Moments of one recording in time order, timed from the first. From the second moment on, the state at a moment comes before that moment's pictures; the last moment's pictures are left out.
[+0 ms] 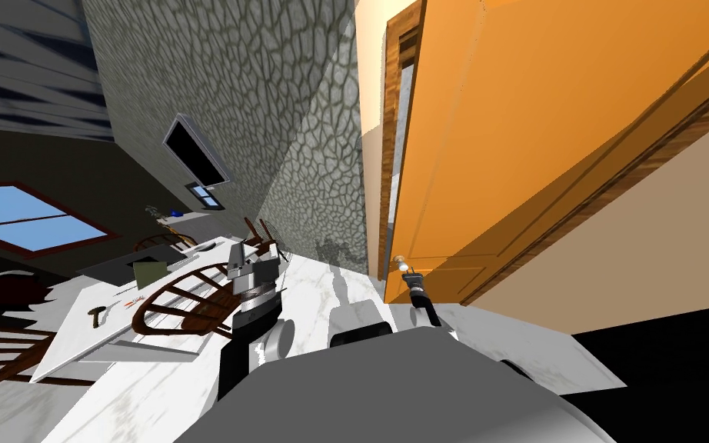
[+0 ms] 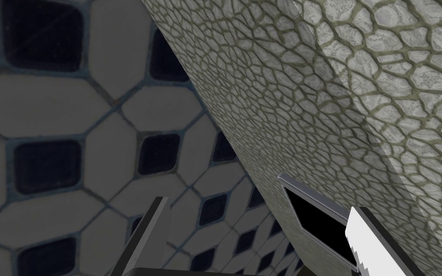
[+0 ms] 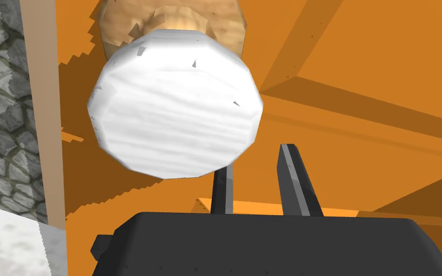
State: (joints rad) arm -0.03 -0.22 0.01 -0.71 -0.52 -0.81 -1.03
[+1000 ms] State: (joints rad) arm -0.01 -0.20 0.05 -0.75 -0.60 -0.80 -1.23
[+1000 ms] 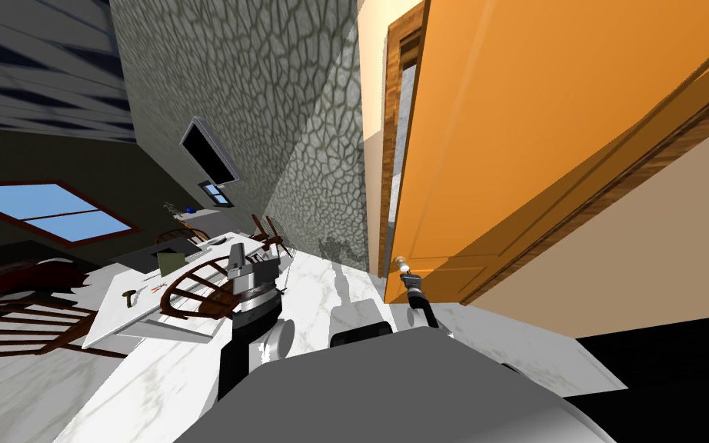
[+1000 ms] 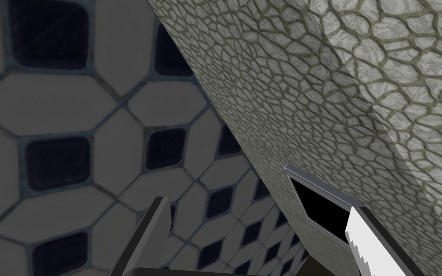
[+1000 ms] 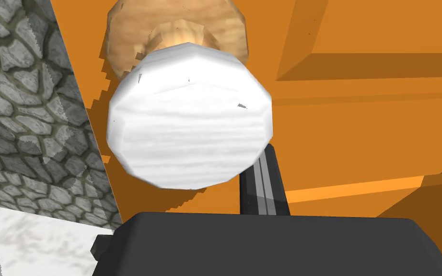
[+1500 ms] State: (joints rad) arm -0.01 -0.21 0.05 -0.75 -0.64 -0.77 -1.29
